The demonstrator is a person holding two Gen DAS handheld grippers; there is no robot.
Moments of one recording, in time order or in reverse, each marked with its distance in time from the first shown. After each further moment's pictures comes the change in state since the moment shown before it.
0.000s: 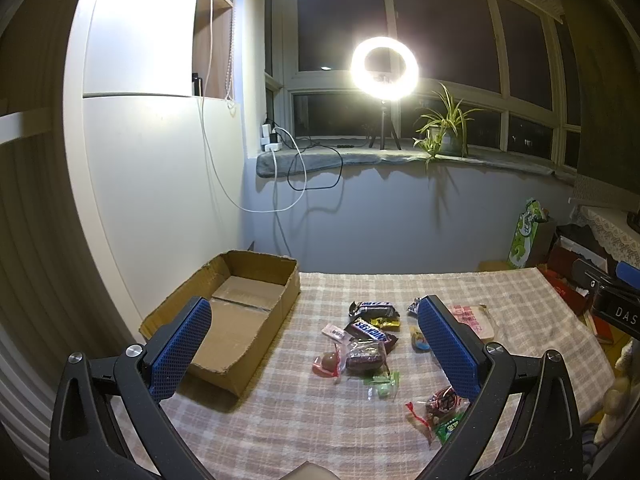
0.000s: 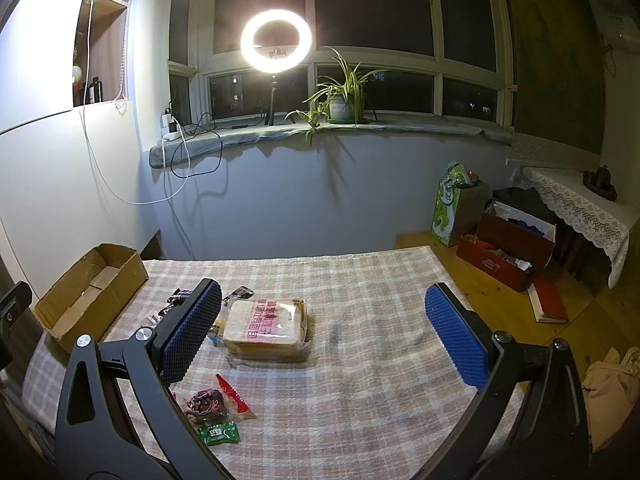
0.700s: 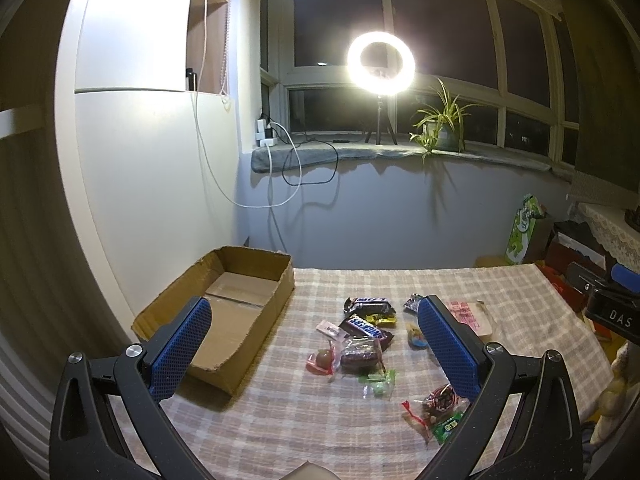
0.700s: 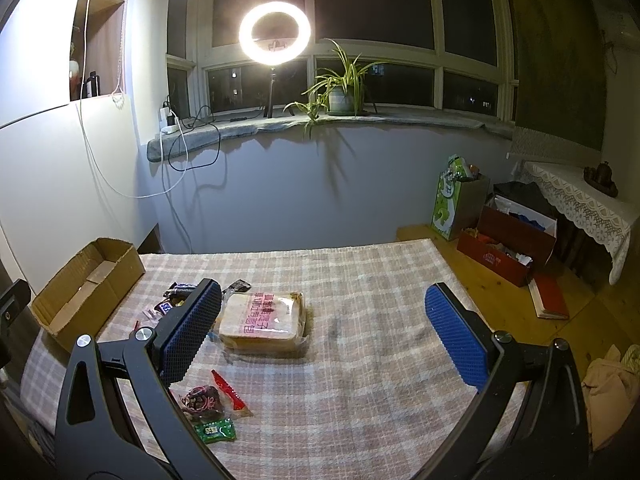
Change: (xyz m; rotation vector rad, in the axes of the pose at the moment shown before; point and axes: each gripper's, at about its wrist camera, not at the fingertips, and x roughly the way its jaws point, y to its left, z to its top) left arm 0.004 -0.005 -0.002 0.006 0.016 -0.013; right arm 0.006 0.001 -0.006 0.004 0.019 0.004
